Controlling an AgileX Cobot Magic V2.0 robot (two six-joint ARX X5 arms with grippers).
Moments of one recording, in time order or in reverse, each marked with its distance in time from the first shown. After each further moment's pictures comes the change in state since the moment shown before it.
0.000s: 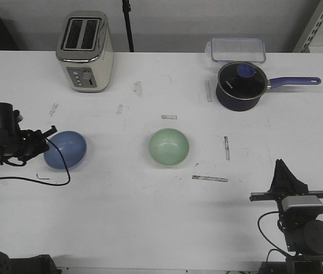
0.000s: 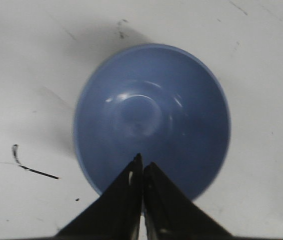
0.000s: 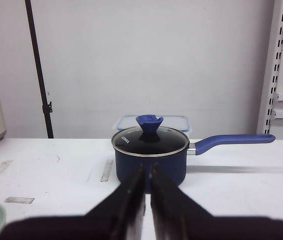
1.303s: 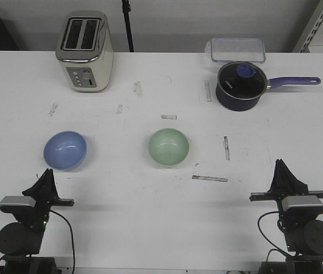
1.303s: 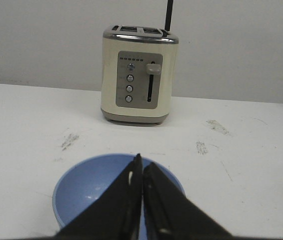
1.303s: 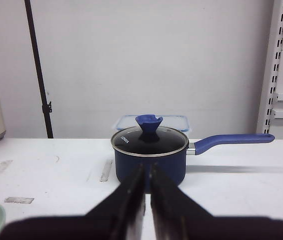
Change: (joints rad) left arm -0.265 -1.308 -1.168 1.025 -0.241 0.212; right arm 0.000 0.000 0.000 0.000 0.000 0.000
